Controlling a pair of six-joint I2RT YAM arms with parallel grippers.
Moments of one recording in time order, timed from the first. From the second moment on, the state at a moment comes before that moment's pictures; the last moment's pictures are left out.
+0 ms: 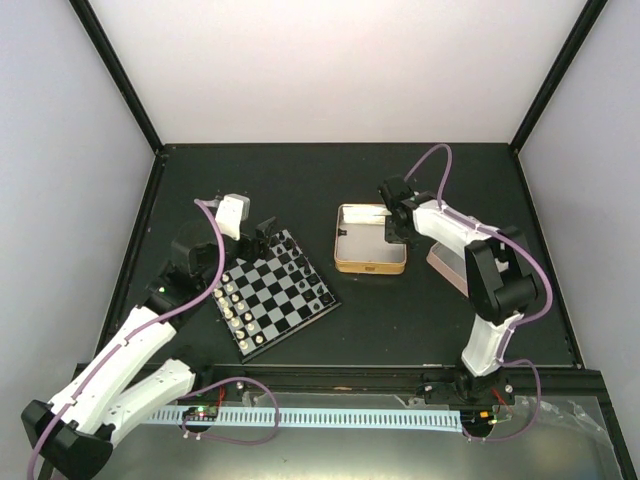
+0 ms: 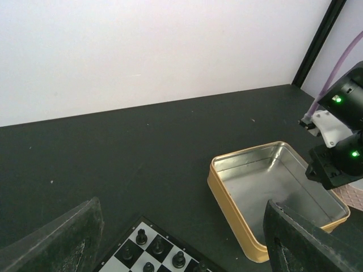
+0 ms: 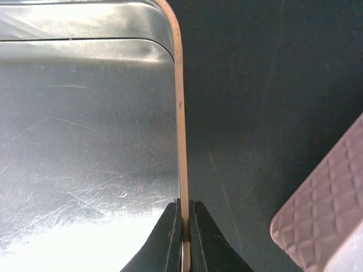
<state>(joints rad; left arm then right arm) -0.50 0.78 0.74 -0.21 -0.05 -0.15 0.43 1.83 1.28 -0.71 0.30 0.44</state>
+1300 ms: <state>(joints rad) -0.50 0.89 0.74 -0.22 0.08 -0.30 0.52 1.93 1.21 -0.24 -0.15 1.26</state>
